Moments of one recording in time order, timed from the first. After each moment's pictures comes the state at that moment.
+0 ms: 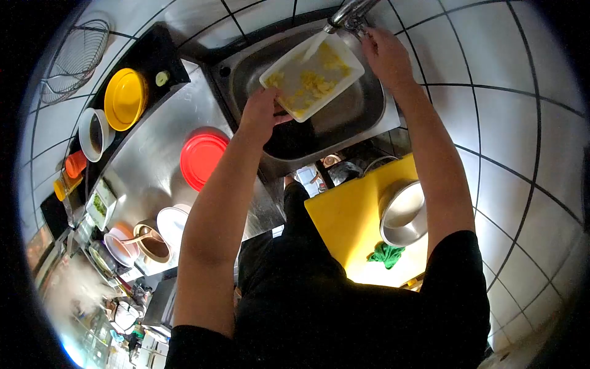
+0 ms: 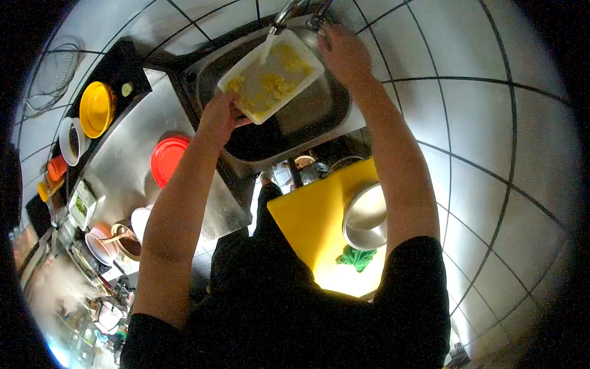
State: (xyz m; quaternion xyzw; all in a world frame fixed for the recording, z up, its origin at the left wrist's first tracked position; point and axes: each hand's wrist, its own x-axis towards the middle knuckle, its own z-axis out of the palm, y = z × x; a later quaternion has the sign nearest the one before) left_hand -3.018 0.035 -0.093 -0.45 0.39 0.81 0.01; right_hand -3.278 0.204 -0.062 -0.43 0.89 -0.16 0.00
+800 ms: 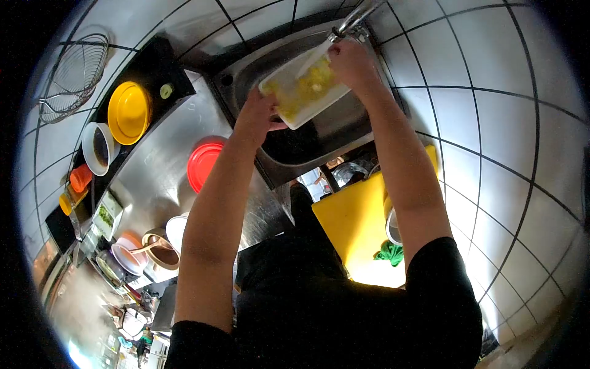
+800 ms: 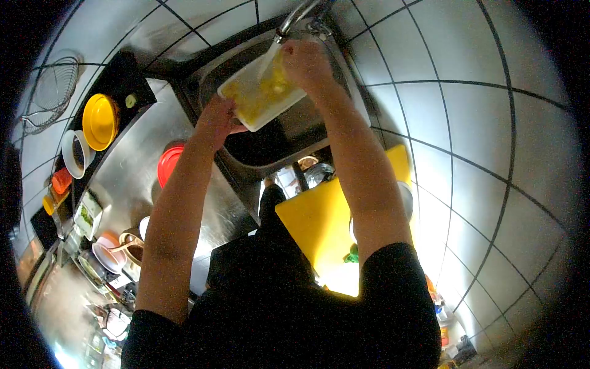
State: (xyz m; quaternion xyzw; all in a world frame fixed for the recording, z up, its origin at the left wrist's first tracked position) left_hand -3.013 0.004 -0.099 -0.40 0.44 0.80 0.07; right_hand -3.225 0.137 -0.063 -0.29 0.92 -0.21 0.16
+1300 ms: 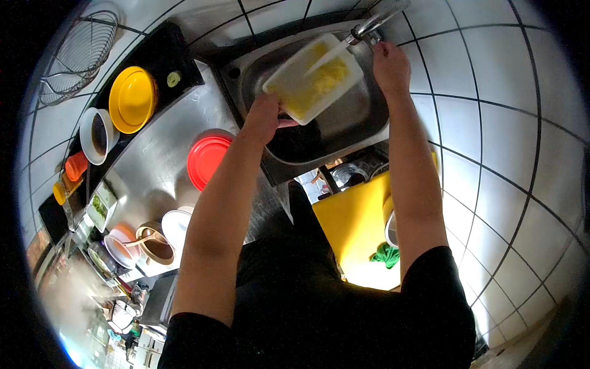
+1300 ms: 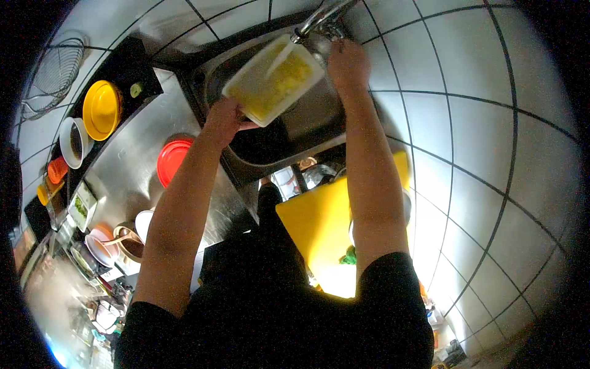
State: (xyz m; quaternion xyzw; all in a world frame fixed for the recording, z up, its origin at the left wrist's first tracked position) left_hand -3.009 0.010 -0.102 -0.40 0.38 0.84 0.04; right_hand -3.255 0.171 -0.063 -0.19 0.96 -0.19 0.07
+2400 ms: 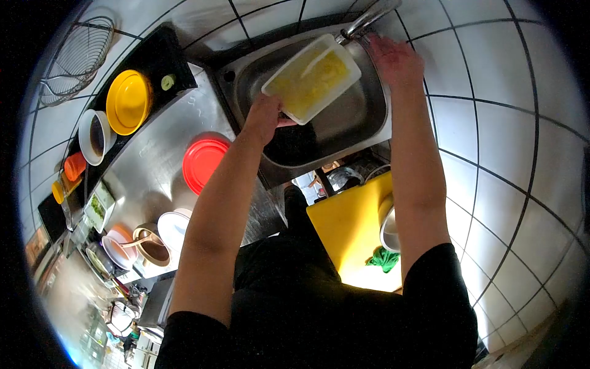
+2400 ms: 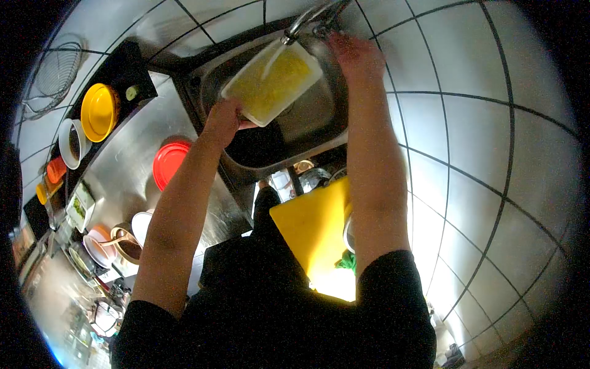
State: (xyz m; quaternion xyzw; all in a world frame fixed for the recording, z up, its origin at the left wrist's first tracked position) left_hand -3.020 0.022 -0.107 -0.39 0.41 0.83 0.02; right_hand -3.316 0.198 -0.108 0.14 0.36 -0.87 0.30
